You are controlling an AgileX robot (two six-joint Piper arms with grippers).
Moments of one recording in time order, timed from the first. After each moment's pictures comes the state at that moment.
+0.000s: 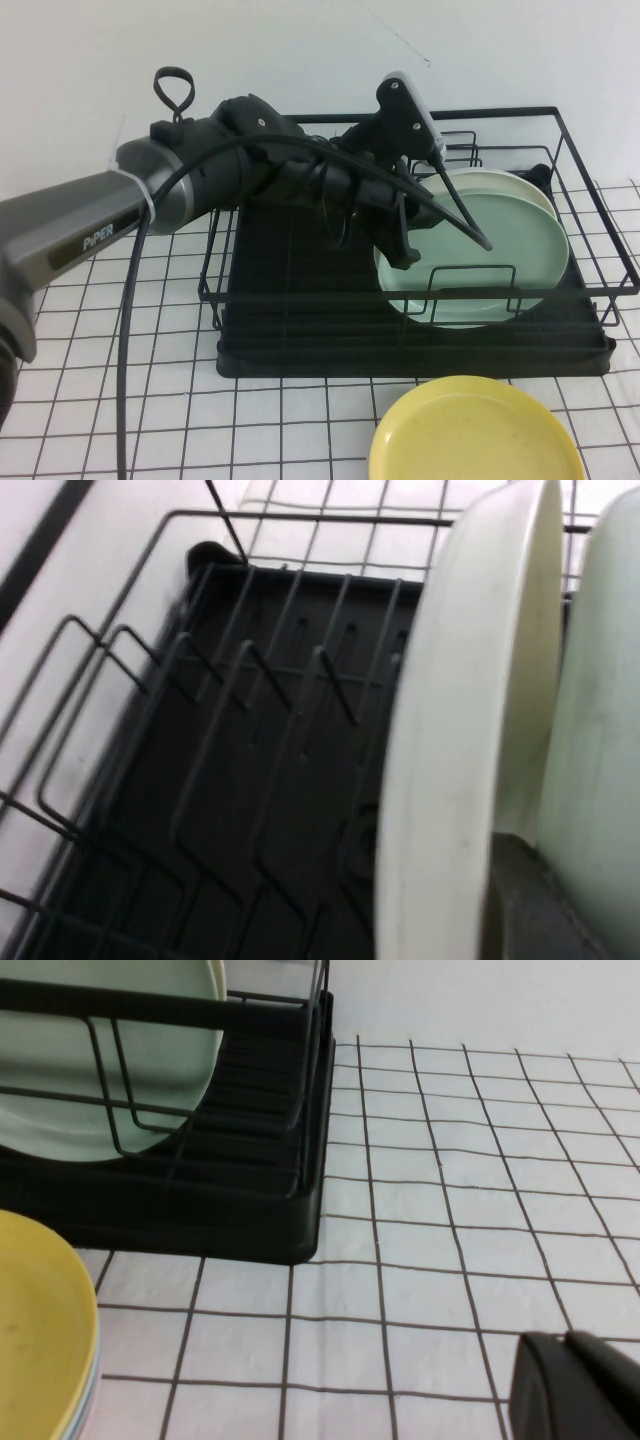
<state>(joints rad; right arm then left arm) -0.02 -0.01 0.02 0.07 0.41 -0.17 -0.50 1.97 -1.60 -0.98 0.61 1.43</state>
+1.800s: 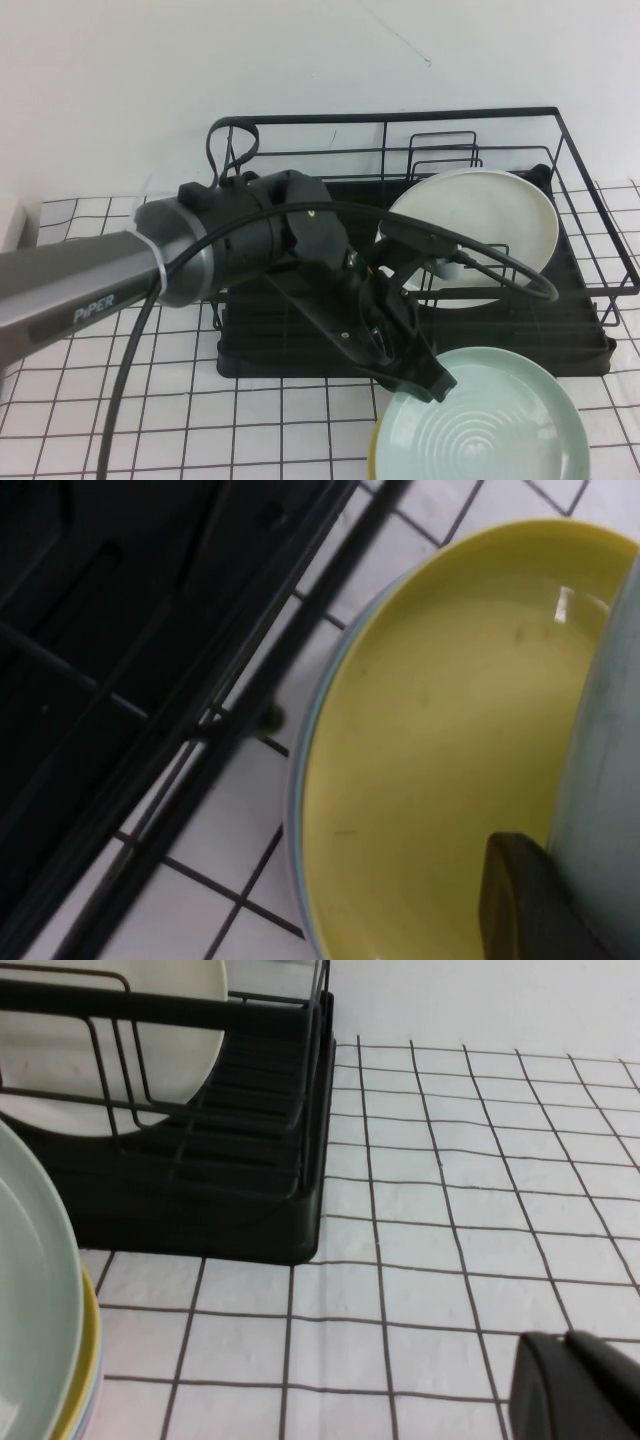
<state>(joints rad) -0.02 -0.01 0.02 0.07 0.41 -0.17 -0.67 1.85 -1.37 -0.63 0.87 0.53</state>
